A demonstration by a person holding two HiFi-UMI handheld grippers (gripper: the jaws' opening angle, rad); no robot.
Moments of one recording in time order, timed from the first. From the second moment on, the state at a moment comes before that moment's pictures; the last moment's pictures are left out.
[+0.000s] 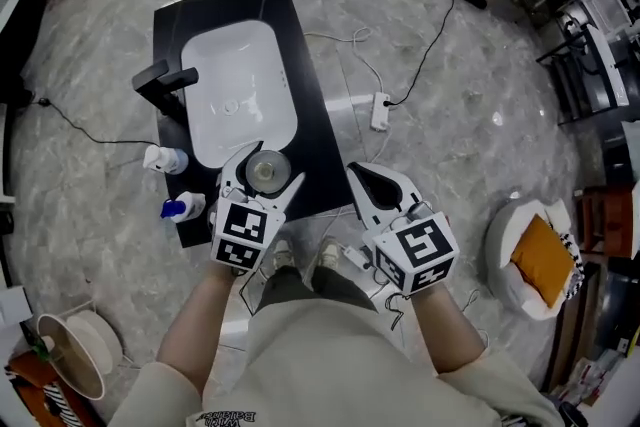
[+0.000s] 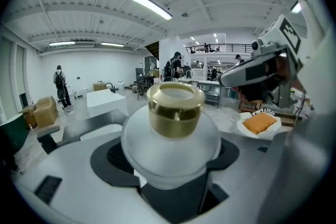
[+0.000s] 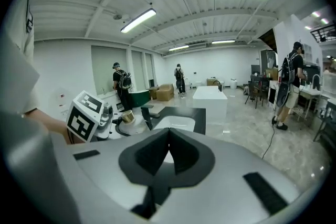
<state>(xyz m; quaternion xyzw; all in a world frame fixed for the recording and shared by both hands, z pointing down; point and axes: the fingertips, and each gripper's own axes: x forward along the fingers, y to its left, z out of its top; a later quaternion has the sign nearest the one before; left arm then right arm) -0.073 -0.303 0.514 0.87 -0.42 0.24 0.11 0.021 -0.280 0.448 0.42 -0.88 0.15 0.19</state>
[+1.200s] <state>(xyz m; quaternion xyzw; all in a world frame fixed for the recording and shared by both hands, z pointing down) -0.075 -0.216 0.385 0.88 -0.42 0.19 0.08 0.047 -0.230 0.365 0.44 -0.88 0.07 0.15</state>
